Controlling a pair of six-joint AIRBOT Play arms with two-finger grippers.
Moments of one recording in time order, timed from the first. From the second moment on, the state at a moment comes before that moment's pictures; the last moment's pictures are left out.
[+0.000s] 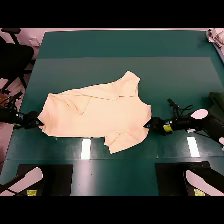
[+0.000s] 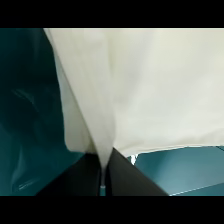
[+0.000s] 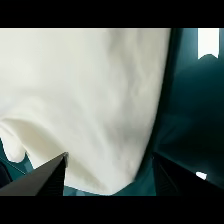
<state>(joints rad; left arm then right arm) 0.52 -1.12 0.80 1.12 -1.34 -1.19 -0.02 -1.05 0.46 -0.71 1.04 1.35</state>
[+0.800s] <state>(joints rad) 0.52 -1.05 0.83 0.80 -1.42 -1.10 0.00 -0.95 0.56 -0.53 0.99 1.29</state>
